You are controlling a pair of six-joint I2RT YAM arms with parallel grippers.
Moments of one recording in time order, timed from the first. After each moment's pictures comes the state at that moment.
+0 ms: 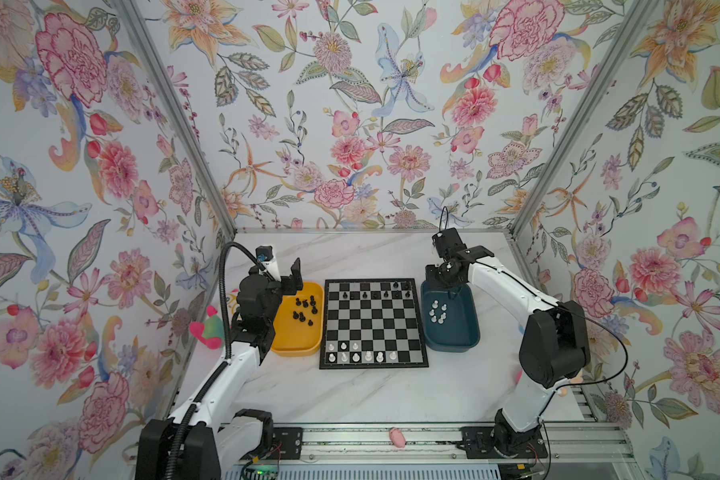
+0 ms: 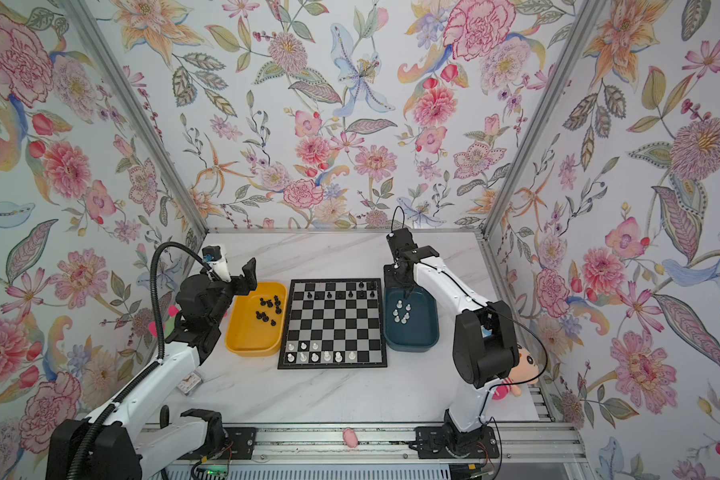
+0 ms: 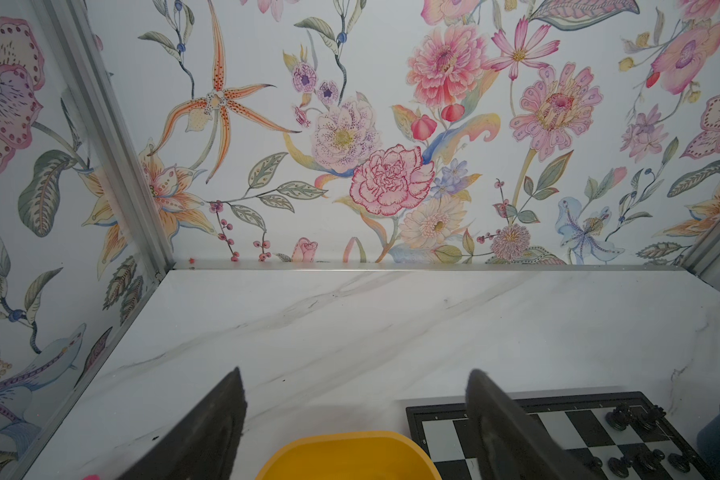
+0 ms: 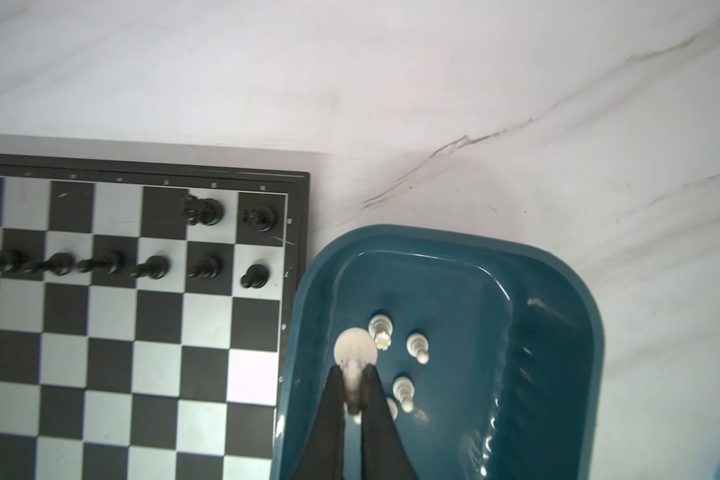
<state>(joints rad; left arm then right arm) -0.15 1.08 0.62 0.35 -0.05 -0.08 0.41 1.75 1.49 -0.82 0.10 0.24</state>
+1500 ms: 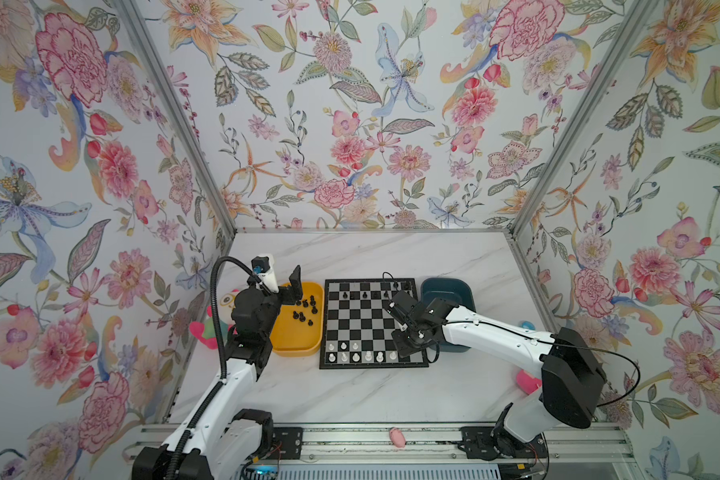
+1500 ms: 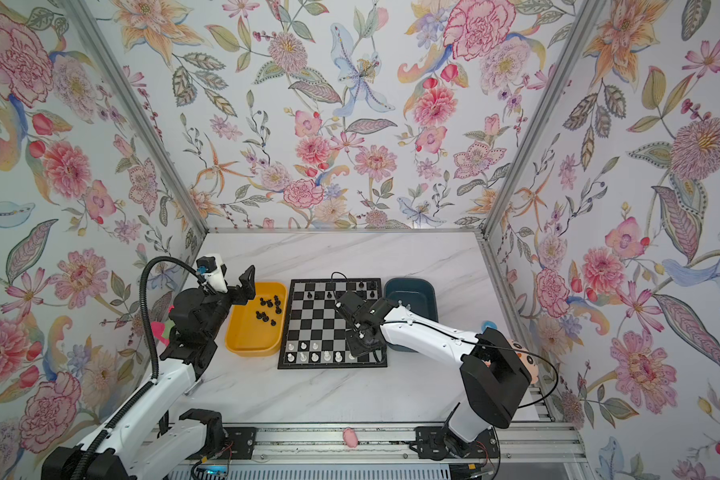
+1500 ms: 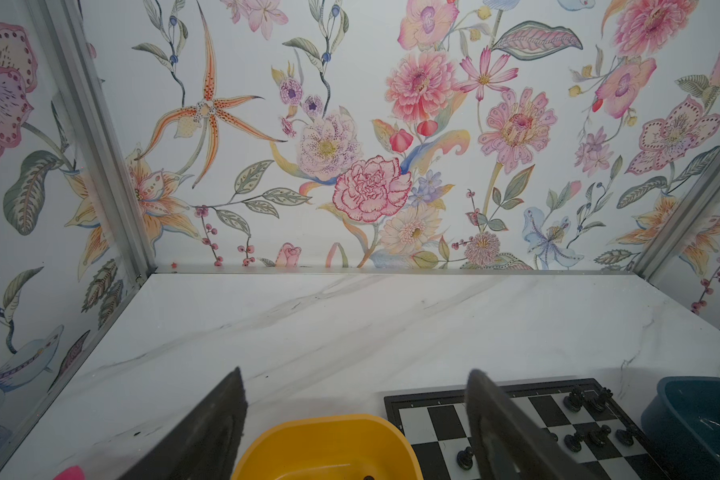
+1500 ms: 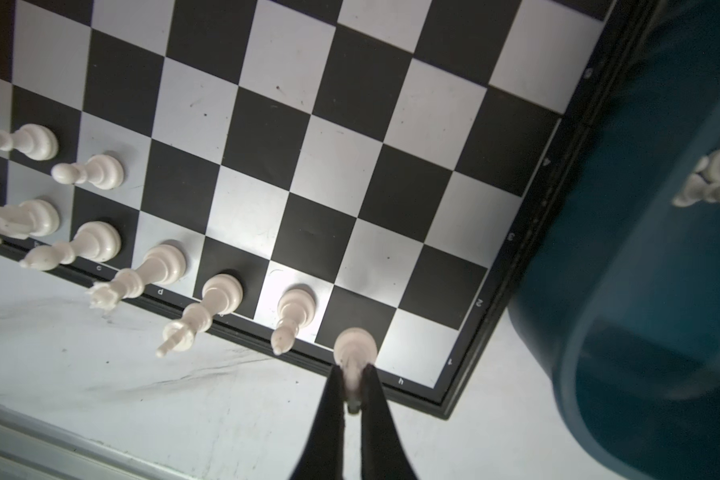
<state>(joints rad) -0.15 0.95 0.53 0.37 0.00 -0.11 0.89 1.59 1.13 -0.87 0.08 0.49</state>
